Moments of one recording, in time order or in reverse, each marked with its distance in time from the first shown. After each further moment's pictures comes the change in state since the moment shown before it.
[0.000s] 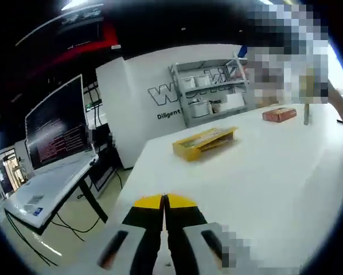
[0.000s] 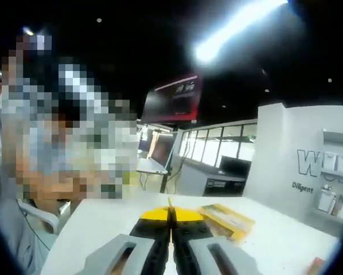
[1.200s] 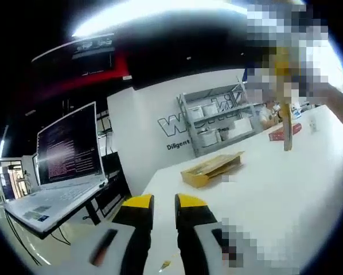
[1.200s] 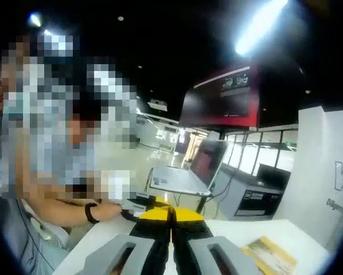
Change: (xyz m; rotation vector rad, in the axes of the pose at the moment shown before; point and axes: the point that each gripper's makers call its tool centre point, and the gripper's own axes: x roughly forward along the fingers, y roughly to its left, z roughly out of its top) left arm -0.012 0.001 0.029 0.030 -0.213 0.034; right arm 0.143 0.074 0.058 -0.064 -0.032 0.255
